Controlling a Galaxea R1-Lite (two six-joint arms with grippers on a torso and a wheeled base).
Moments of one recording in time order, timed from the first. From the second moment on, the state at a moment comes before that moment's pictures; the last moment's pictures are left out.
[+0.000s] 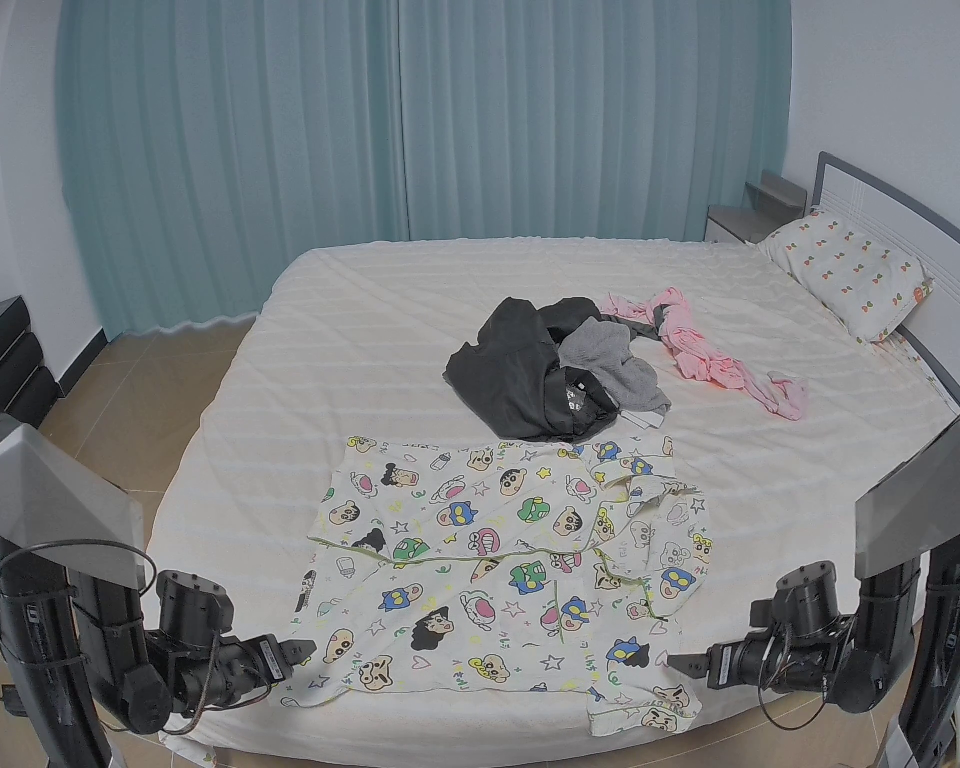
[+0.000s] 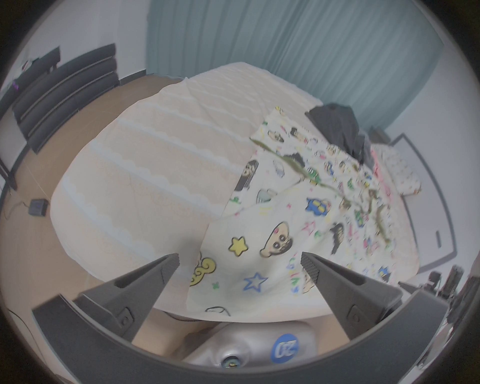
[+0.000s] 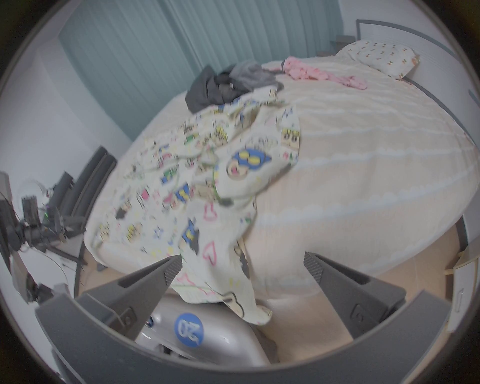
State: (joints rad) left arm -0.21 2.15 -0.02 -1.30 -0.02 -0.65; right arm 0.33 2.19 -0.02 -1.38 0.05 0.37
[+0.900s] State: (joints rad) left arm -0.12 1.93 -0.12 -1.33 -0.41 -1.08; right arm 0.06 2.29 -0.78 -0.90 0.12 0.59
